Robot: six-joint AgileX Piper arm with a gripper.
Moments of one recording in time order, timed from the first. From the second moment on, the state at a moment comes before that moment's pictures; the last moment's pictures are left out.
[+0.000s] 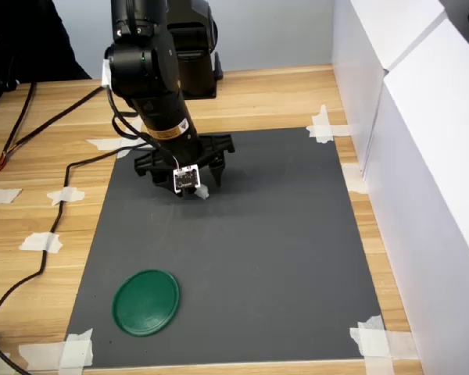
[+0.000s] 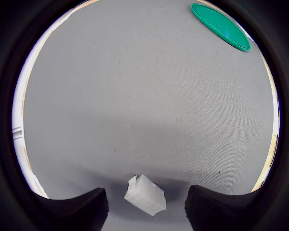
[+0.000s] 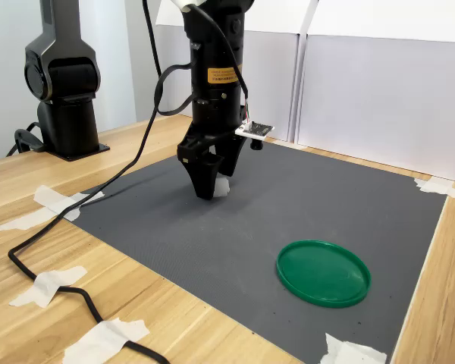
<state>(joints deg) 1.5 100.0 -60.5 6.6 49.7 -15.0</state>
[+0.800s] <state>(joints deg) 1.7 100.1 -60.6 5.9 48.9 -15.4</state>
